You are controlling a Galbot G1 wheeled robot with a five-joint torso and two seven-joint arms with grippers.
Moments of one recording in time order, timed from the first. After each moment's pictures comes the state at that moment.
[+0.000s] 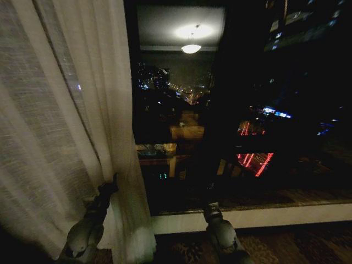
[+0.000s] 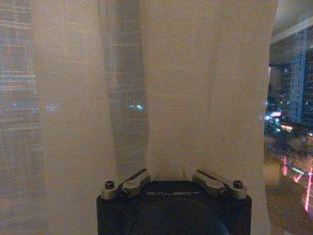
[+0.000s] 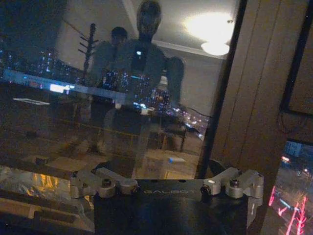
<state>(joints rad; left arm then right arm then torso) 1.33 -1.22 -0.62 -2.06 -0.36 0.28 -0.12 -1.24 1.39 0.30 1.91 -0.07 -0.20 0.13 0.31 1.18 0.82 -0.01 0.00</state>
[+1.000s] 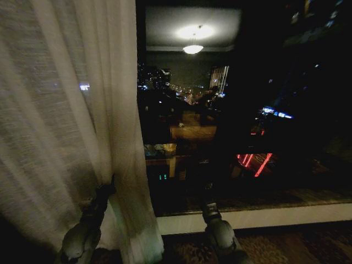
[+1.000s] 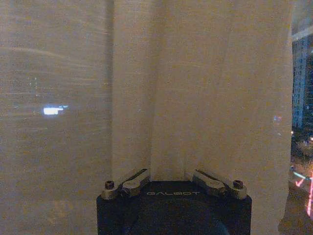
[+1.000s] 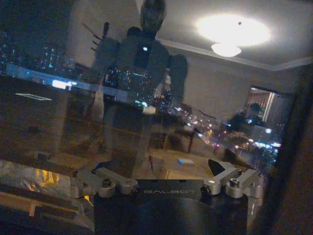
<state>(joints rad) 1.37 -1.22 -0.64 -2.10 -0.36 0.28 -0.11 -1.24 1.38 0.30 1.91 -0.08 -0.21 0.13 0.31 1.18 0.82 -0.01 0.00</state>
